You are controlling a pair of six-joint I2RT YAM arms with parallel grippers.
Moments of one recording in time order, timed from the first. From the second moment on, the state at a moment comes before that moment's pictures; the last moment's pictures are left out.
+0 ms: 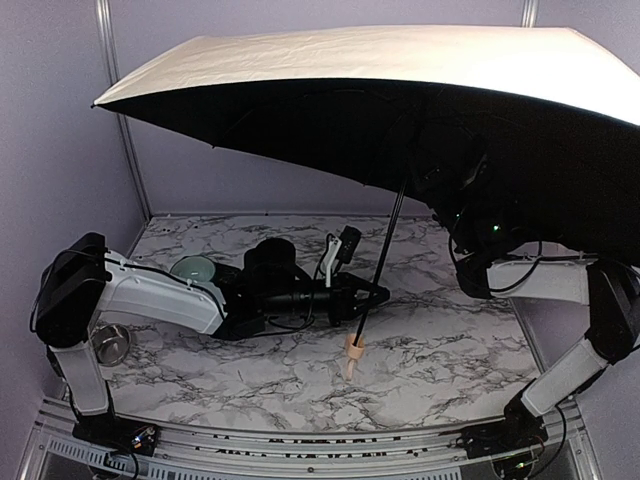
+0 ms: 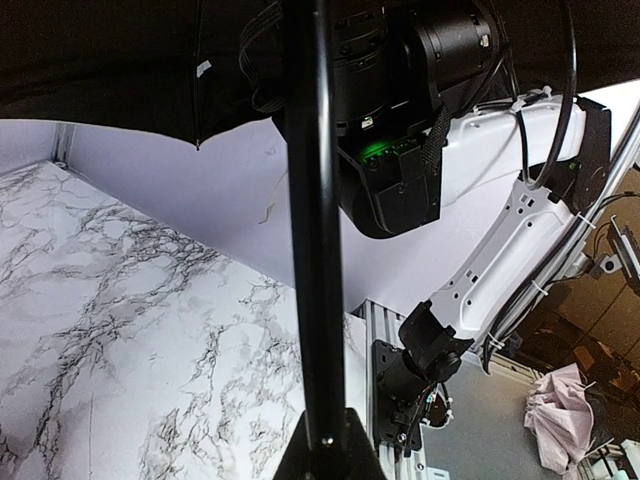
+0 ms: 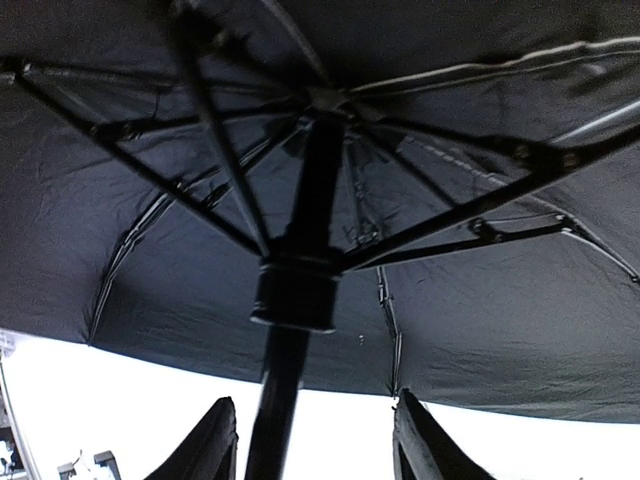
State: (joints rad) left arm -1.08 1.85 1.12 0.72 0.40 -0.46; right arm 0.51 1.49 0.85 1.42 -0.32 0.83
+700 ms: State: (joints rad) left arm -1.09 1.85 1.12 0.73 0.36 -0.41; right arm 0.51 1.52 0.91 1.49 -0.28 0.89
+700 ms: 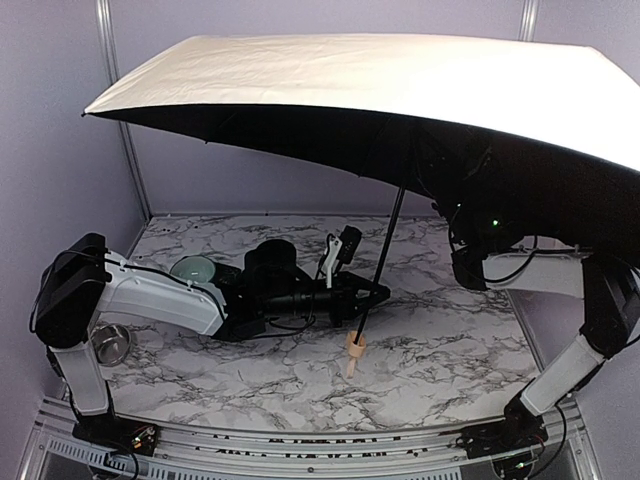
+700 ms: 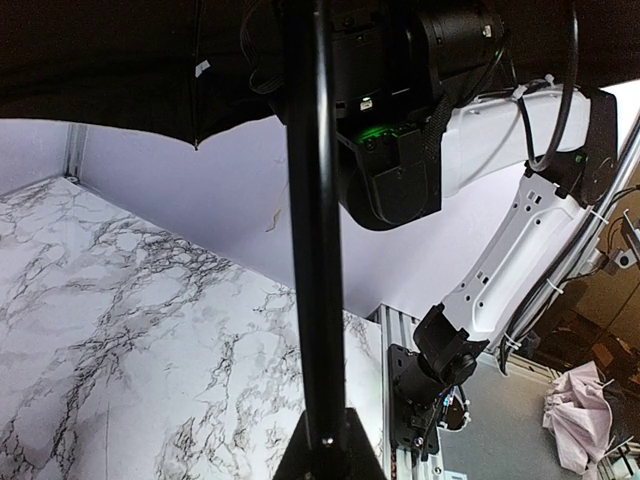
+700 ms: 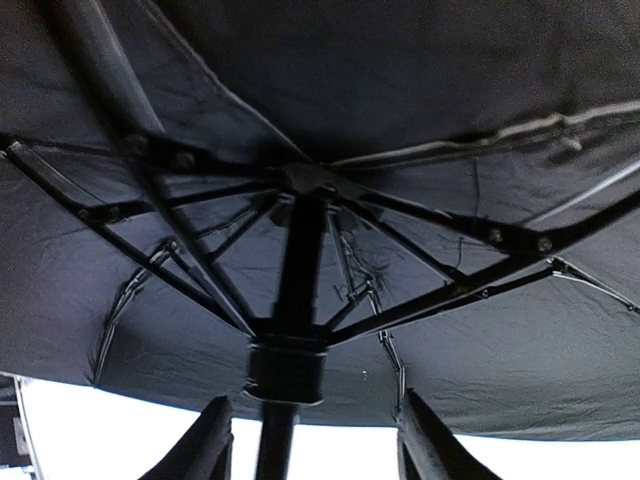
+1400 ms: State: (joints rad) left arm -1.10 1.85 1.12 0.73 0.36 -0.41; right arm 0.51 1.57 0.97 1.51 -0.27 0.93
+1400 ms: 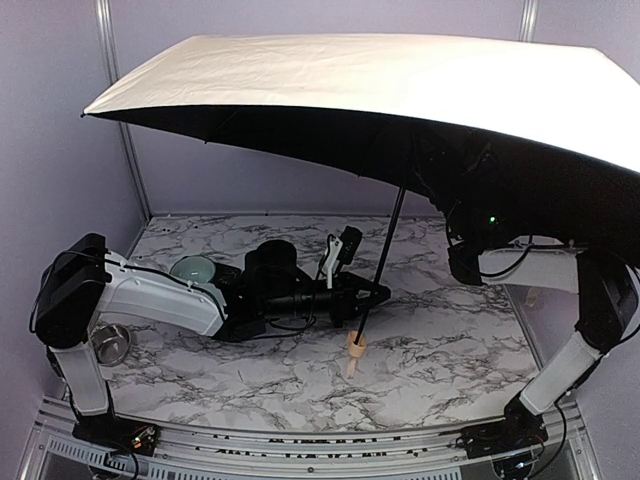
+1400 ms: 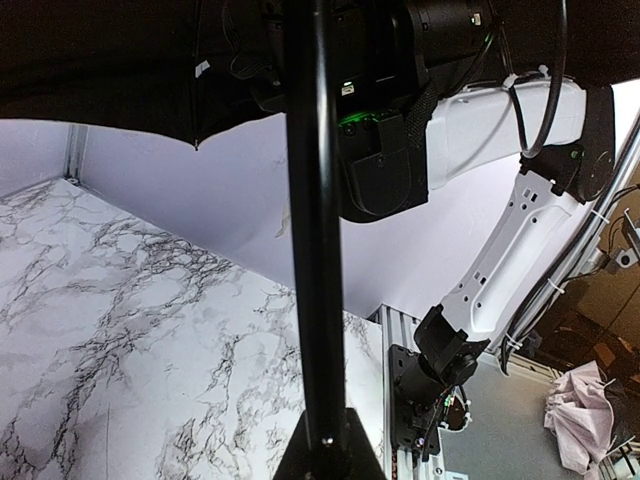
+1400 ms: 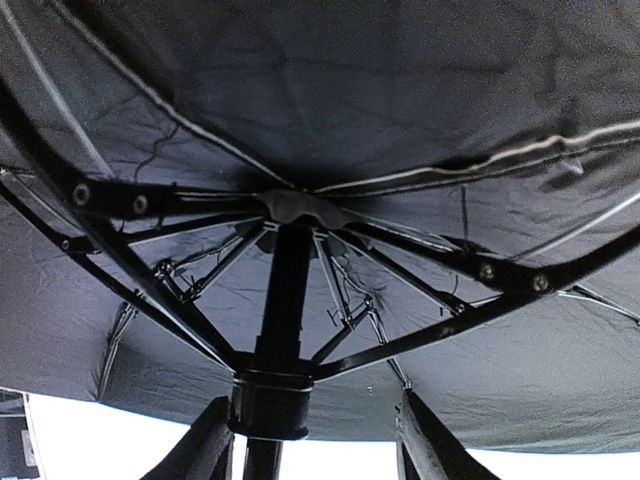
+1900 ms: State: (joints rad) left arm -1.09 1.85 1.12 0.72 0.35 -0.42; right arm 0.51 1.57 0.97 1.53 -0.25 0.93
